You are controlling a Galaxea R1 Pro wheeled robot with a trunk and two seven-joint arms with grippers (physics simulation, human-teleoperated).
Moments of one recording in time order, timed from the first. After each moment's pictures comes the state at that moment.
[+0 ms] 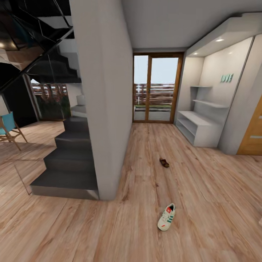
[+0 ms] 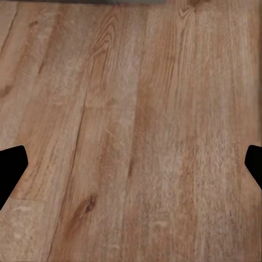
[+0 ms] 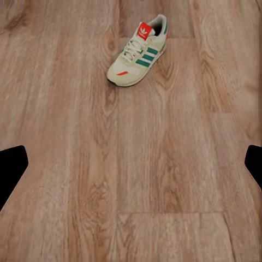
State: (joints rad) left arm -0.16 0.07 0.02 -0.28 0.02 -0.42 -0.01; right arm -0.11 -0.05 -0.05 -0.48 -0.05 -0.31 0.00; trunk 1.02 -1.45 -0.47
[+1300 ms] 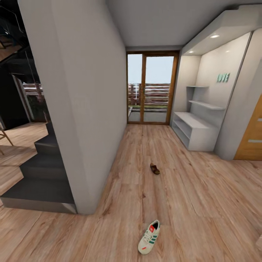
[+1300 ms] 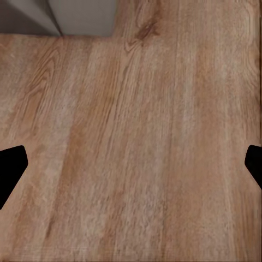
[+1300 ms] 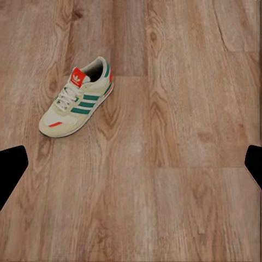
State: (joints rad) left arm -0.16 0.07 0.02 -0.28 0.02 -0.42 -0.01; right arm -0.11 -0.05 -0.05 -0.48 -0.05 -0.31 0.00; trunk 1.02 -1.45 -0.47
